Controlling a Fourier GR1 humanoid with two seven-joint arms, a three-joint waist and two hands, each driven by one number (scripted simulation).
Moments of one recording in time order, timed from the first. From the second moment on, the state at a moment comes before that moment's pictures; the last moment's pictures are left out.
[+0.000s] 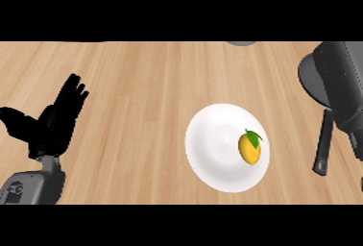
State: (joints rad) left arm -0.18 0.22 0.04 -1.57 0.16 0.10 0.22; right arm -1.14 -0.38 -0.25 -0.60 1.41 -0.20 0.72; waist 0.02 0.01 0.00
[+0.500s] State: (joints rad) left arm -0.19 0.21 0.05 -1.59 0.15 0.10 0.24; right arm -1.01 -0.55 -0.38 -0.48 1.29 -0.41 0.49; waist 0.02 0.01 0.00
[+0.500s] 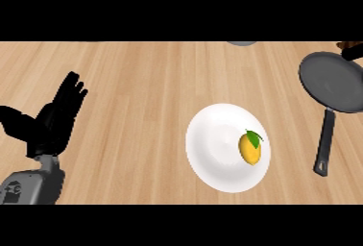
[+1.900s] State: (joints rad) left arm -0.22 0.20 0.04 -1.60 0.15 0.09 0.26; right arm -0.83 -0.65 -0.71 -0.19 0.93 -0.53 0.01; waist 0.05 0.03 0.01
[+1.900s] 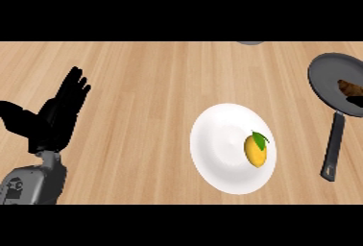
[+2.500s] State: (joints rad) left arm -0.17 0.20 0.07 -1.58 0.15 0.09 0.23; right arm -0.69 -0.69 -1.01 -0.29 0.55 -0.34 -0.37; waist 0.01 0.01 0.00
